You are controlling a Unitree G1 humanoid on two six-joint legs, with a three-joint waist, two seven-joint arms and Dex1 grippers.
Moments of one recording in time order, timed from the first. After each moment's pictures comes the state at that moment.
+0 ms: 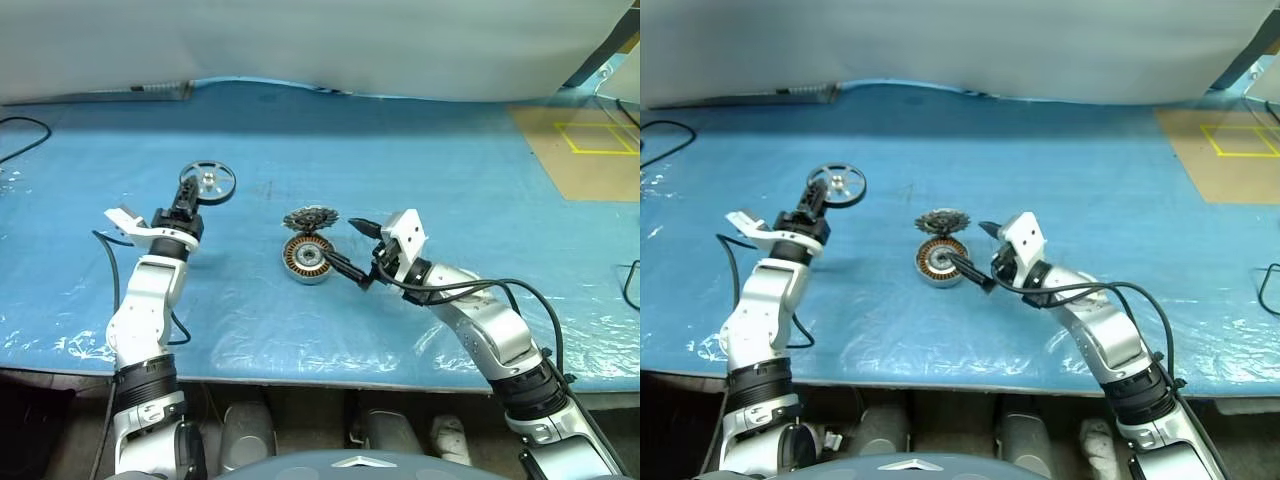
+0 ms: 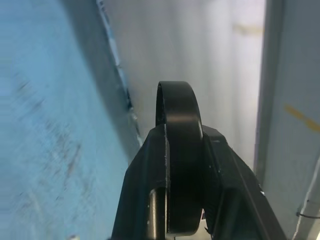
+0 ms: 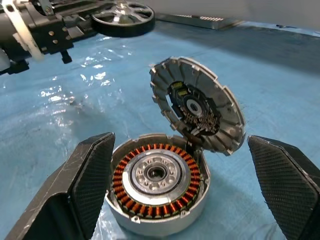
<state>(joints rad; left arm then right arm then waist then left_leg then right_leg) -0.32 0.09 0.45 0.00 -1.45 0.44 0.02 -0.25 -0.47 0.25 -0.26 0.43 0.34 0.51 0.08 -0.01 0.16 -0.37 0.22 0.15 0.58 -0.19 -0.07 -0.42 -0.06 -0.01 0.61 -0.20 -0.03</state>
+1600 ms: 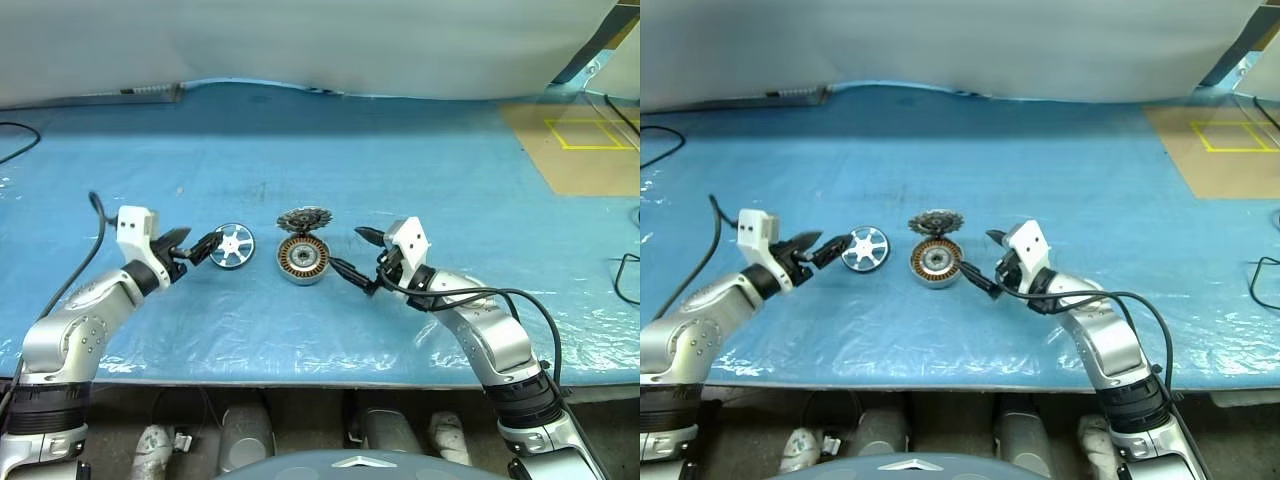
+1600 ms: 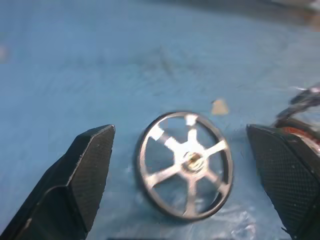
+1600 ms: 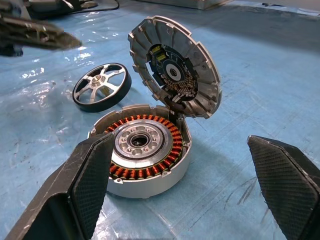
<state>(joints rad) -0.15 0.64 0.19 -0.18 -0.75 0.57 -0.45 -0.21 -0.39 0.17 -0.25 0.32 0.42 0.59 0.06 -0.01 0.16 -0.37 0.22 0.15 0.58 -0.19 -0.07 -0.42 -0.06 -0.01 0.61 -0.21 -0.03</state>
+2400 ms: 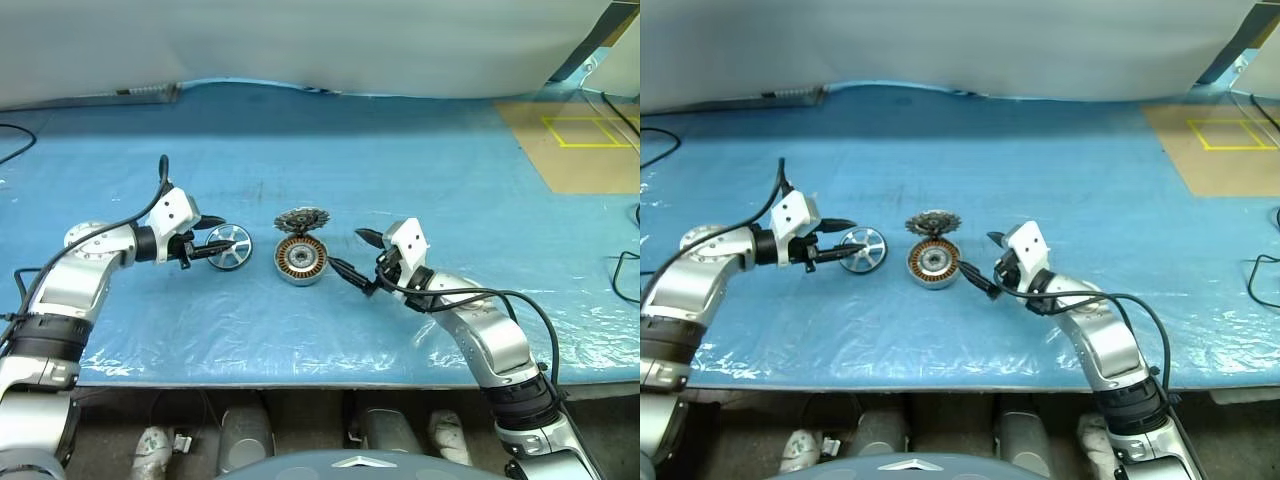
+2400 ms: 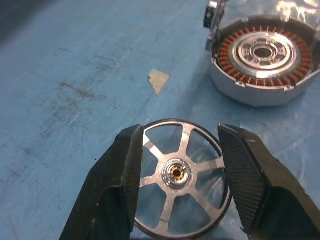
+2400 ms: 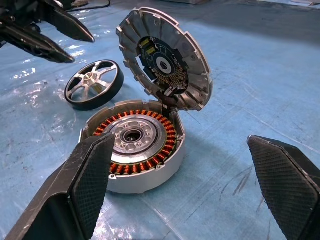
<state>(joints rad) -0.49 0.81 -0.08 0.29 -0.24 0.09 -1.12 -0.21 -0.37 0.16 -0.26 0.31 0.45 0.57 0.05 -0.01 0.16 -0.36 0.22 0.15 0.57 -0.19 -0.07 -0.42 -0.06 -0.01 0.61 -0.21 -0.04</state>
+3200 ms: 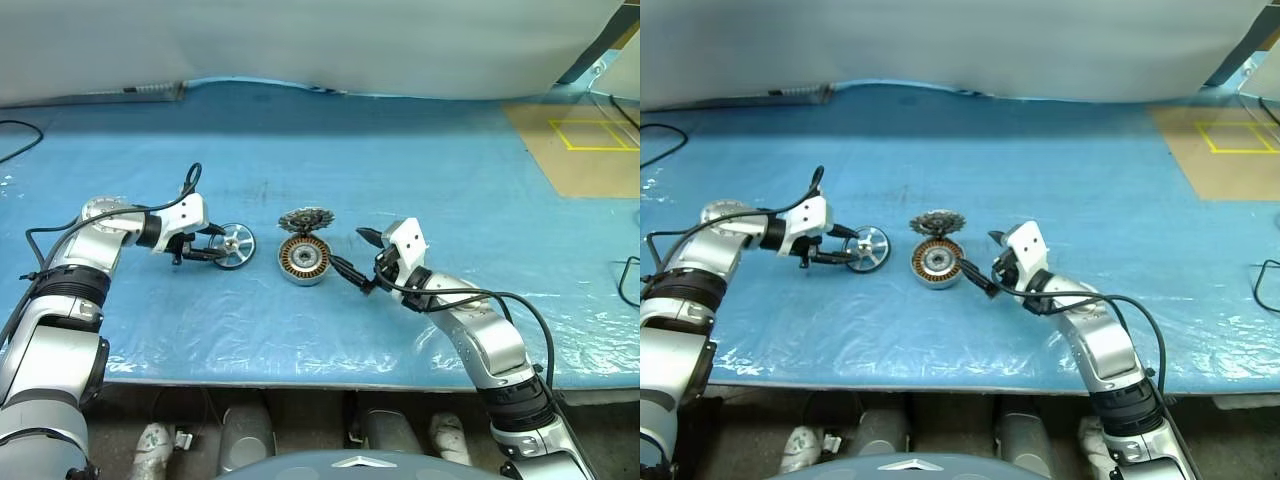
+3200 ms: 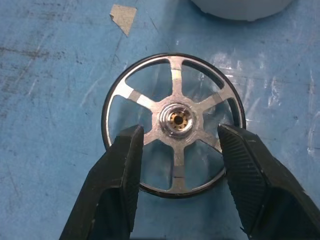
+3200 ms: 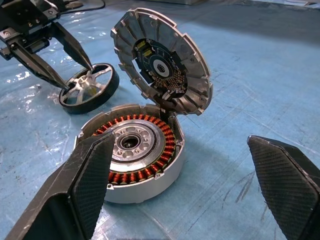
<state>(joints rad) -0.78 0.74 -0.19 0.83 0.00 -0.23 -1.36 -0.20 -0.35 0.16 -0.26 0.30 0.45 0.53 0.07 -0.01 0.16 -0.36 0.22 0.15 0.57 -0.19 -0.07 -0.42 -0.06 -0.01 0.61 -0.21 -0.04</state>
